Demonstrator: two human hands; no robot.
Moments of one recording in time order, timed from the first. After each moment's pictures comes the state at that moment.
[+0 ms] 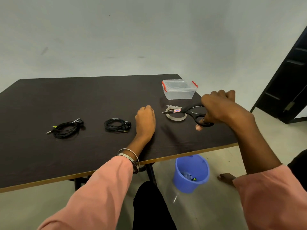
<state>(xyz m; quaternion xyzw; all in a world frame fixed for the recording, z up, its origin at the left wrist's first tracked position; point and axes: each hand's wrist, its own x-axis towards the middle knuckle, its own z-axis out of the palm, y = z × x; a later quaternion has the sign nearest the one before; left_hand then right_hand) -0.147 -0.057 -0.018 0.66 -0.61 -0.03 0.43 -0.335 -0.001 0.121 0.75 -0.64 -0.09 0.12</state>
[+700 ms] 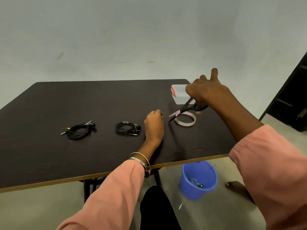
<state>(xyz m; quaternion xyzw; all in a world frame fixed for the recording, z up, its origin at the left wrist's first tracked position) -0.145 -0.056 -0.019 0.66 -0.60 -0.03 0.45 -0.273 -0.039 0.151 0.77 -0.57 -0.16 0.25</state>
